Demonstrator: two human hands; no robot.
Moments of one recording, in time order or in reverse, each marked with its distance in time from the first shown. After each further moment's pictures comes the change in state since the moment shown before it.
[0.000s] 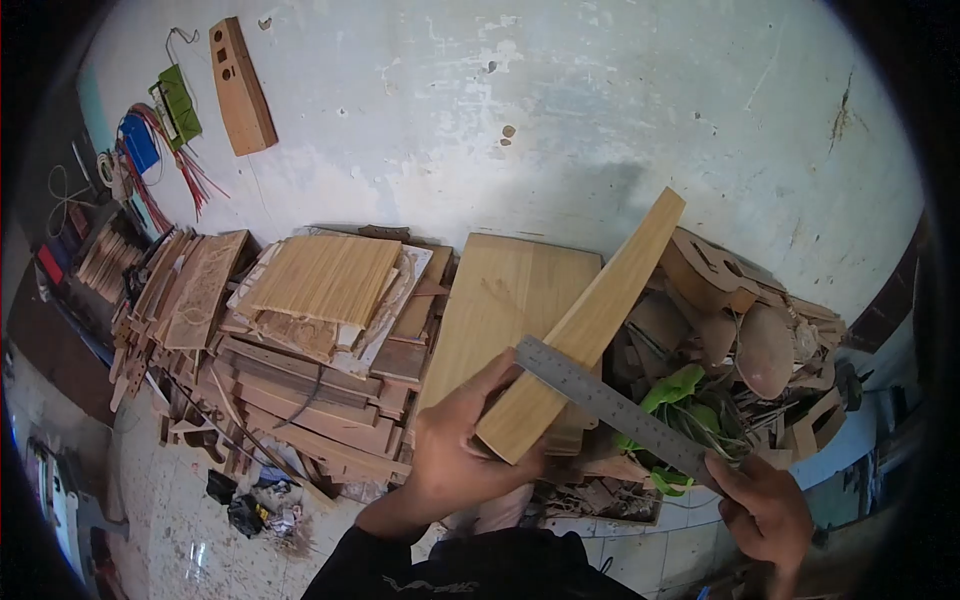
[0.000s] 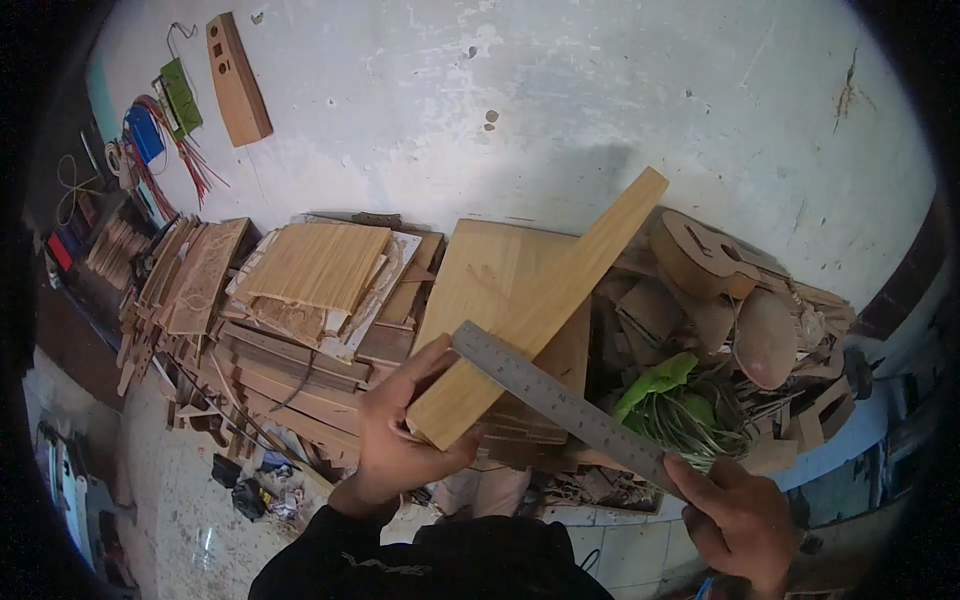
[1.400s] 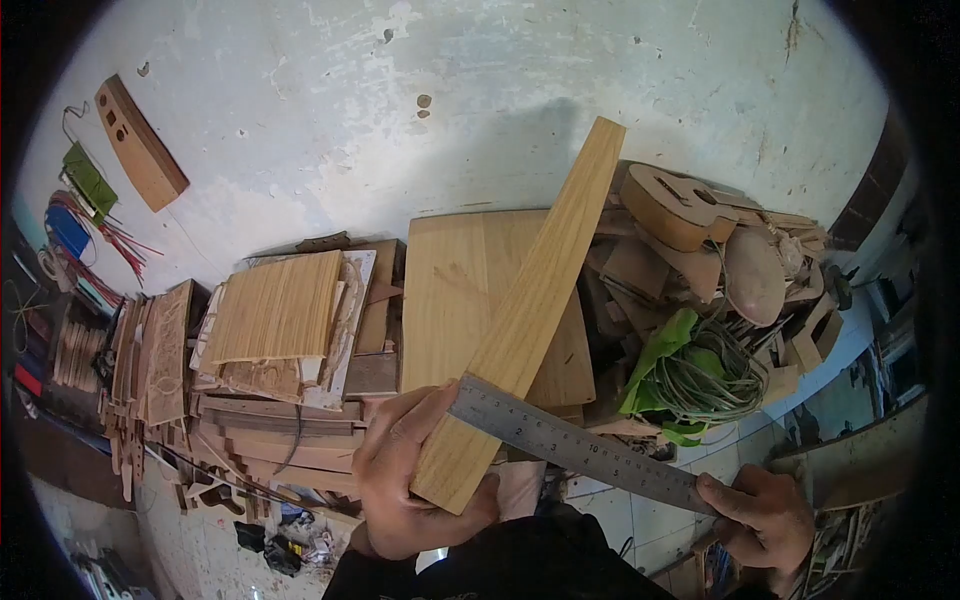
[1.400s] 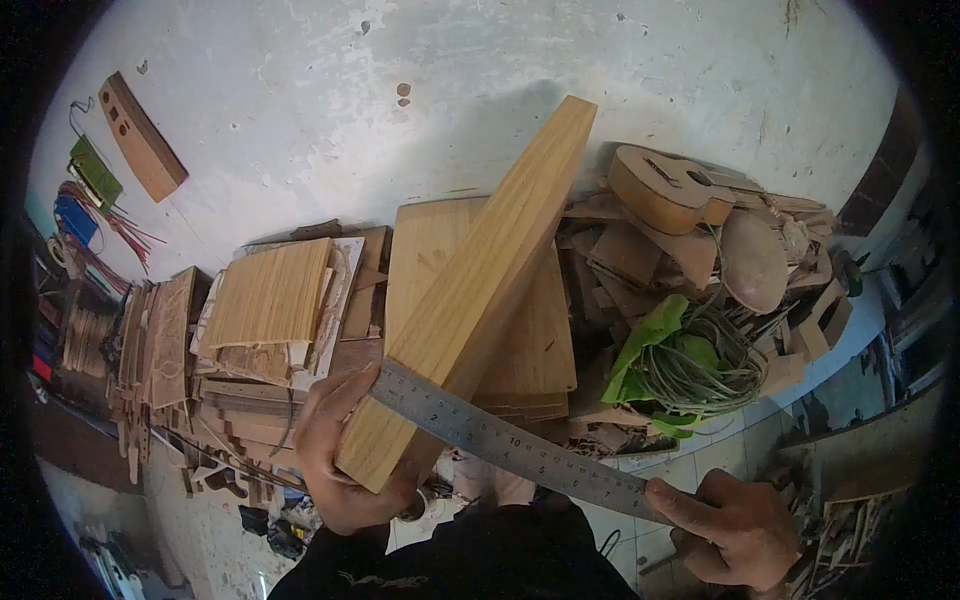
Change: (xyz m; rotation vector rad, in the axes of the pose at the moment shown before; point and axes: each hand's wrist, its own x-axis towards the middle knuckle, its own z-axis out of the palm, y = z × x) left_hand 0.027 -0.025 -0.028 0.165 -0.148 0.140; right_hand -0.003 -0.013 0.030 0.130 -0.001 0.182
